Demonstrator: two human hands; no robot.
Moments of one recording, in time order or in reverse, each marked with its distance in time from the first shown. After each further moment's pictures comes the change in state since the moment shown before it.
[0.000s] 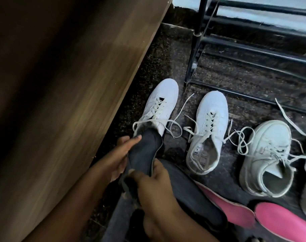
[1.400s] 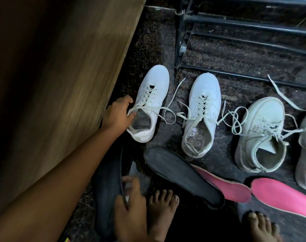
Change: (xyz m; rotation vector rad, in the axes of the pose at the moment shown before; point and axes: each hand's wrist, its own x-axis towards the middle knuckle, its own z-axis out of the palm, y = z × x) left_hand 0.076 0.043 -0.002 1.223 0.267 0.958; right_hand 0.006 0.113 -0.005 -0.545 0.081 -0.156
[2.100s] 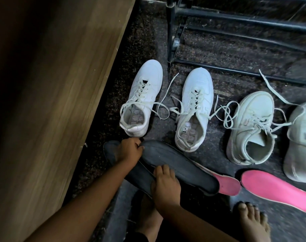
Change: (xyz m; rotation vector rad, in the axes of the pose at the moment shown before) left_hand -0.097 0.031 0.076 -0.011 -0.263 -0.323; right_hand 0.066 0.088 -0.074 -0.995 0.177 -0.160
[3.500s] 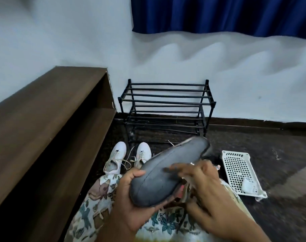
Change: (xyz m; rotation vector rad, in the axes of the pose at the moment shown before) left_hand -0.488 0.182 -0.239 -1.947 -0.998 0.076; right_hand -0.421 0.038 -0.330 -0.332 0.770 -0.659
